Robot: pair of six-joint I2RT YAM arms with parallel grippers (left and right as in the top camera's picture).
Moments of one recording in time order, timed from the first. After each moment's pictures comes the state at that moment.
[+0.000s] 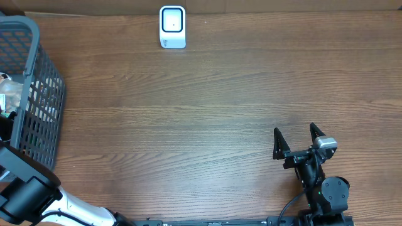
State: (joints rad) left arm 0.82 1.96 1.56 -1.08 0.01 -0.33; right arm 0.12 0.01 0.02 -0.03 -0.06 0.15
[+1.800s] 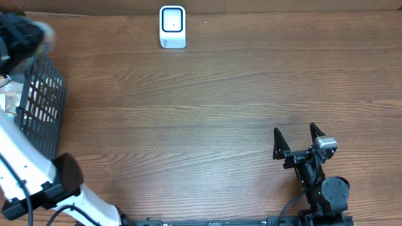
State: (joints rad) left arm 0.45 1.93 2.73 -1.69 0.39 -0.28; right arm 0.12 0.01 0.02 -0.03 -0.06 0.15
